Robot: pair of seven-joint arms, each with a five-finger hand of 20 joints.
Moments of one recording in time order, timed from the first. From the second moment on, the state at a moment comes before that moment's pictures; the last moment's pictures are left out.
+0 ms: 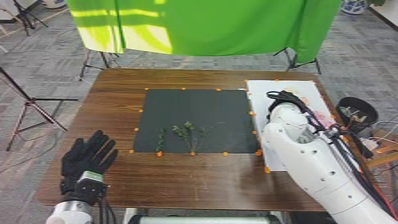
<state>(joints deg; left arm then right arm) 131.1 -56.4 -88.6 -123.1 10.5 18.9 25.0 -67.4 -63.8 58.6 -88.6 -125.4 -10.8 59.8</state>
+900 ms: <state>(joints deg) 131.4 -56.7 -88.8 -123.1 10.1 18.8 24.8 -79.1 -56.5 62.1 -112.0 -113.6 1.8 50.4</state>
